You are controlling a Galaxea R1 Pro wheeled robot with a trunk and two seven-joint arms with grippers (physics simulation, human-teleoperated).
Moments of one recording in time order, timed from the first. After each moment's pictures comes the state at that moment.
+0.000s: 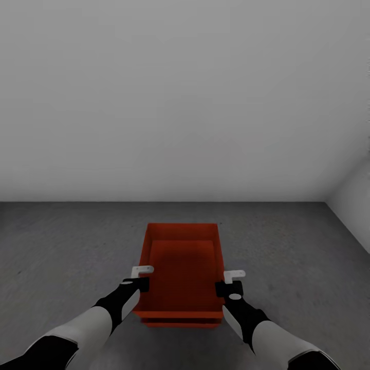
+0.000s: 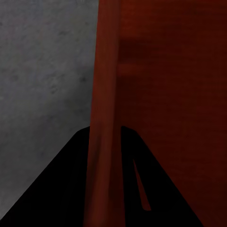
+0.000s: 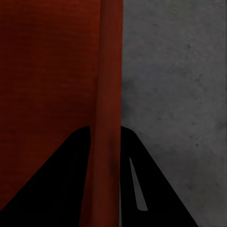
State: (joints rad) left arm -0.79 -0.08 -0.22 -0.23 0.26 0.14 0.20; right arm -0.72 0.12 0.27 -0.24 -0.13 -0.04 -0.29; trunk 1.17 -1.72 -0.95
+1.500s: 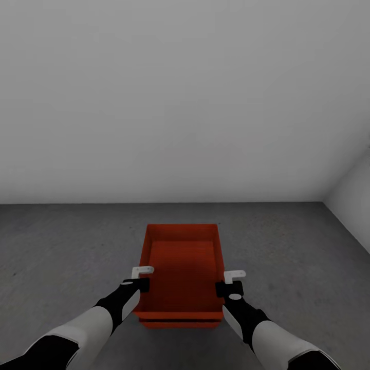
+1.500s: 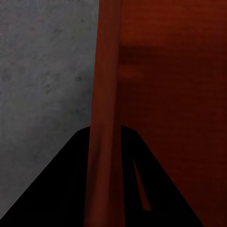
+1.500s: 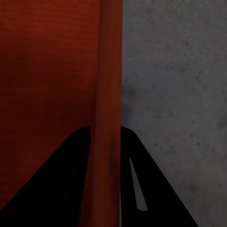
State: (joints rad) left arm -0.79 -0.08 -0.22 -0.22 0.26 0.14 0.20; right arm -0.72 0.12 0.28 -0.24 -0.14 -0.04 -0.30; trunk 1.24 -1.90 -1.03
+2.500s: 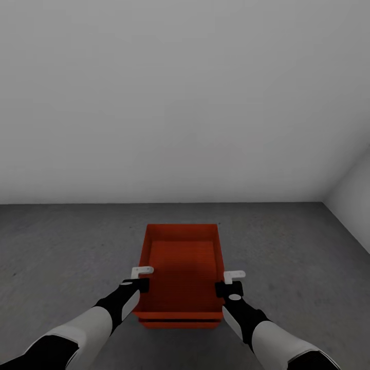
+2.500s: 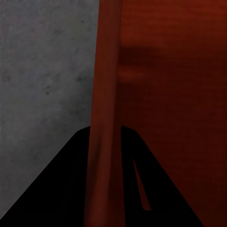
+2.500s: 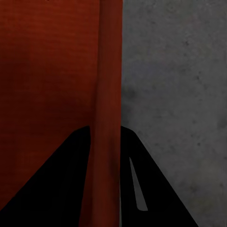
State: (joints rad) left arm -0.79 -0.08 -0.21 -0.21 0.26 0.13 0.20; right arm -0.72 0.12 0.29 -0.24 -0.14 -0.05 -0.30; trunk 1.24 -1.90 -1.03
